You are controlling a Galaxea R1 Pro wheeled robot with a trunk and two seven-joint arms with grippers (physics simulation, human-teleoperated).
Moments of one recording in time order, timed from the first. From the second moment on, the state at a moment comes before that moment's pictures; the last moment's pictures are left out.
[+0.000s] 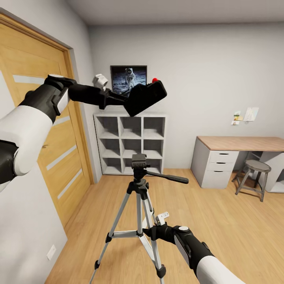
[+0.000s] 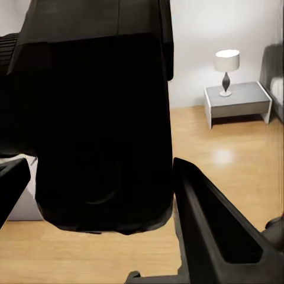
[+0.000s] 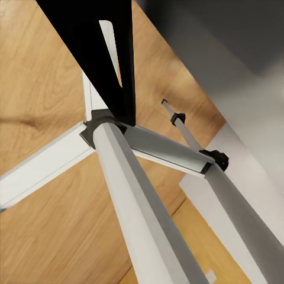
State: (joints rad) left arm -1.75 0.11 -0.31 -0.42 0.11 0.36 -1.56; right arm -0.61 0.13 0.02 -0.46 0.14 0.17 0.54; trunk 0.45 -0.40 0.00
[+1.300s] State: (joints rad) left arm -1.47 0.38 -0.56 -1.28 -0.04 1.00 -1.44; right arm -0.61 0.13 0.03 -0.46 0.13 0.17 0.53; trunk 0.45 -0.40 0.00
